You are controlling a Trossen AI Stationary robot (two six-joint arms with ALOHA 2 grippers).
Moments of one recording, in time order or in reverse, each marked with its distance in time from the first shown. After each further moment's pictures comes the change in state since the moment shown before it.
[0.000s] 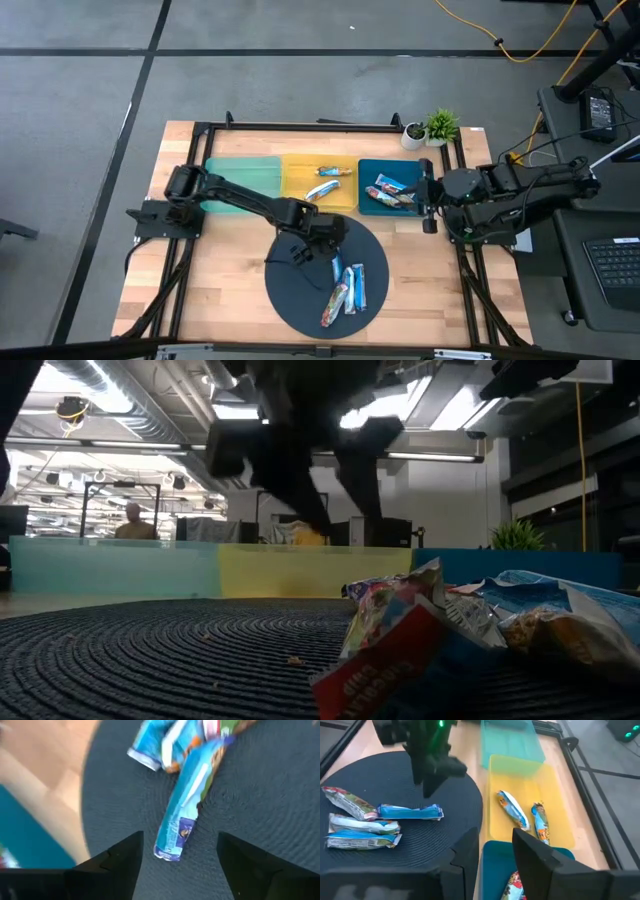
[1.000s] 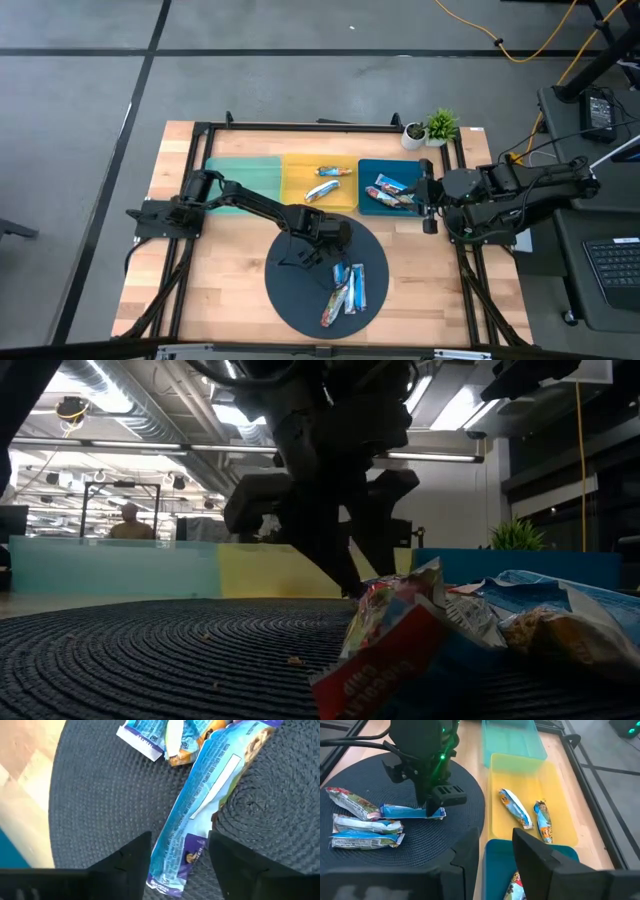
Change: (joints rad) left arm 0.010 0.137 0.000 0.125 0.008 -0.086; right arm 0.001 0.000 0.000 -0.007 -0.005 0.017
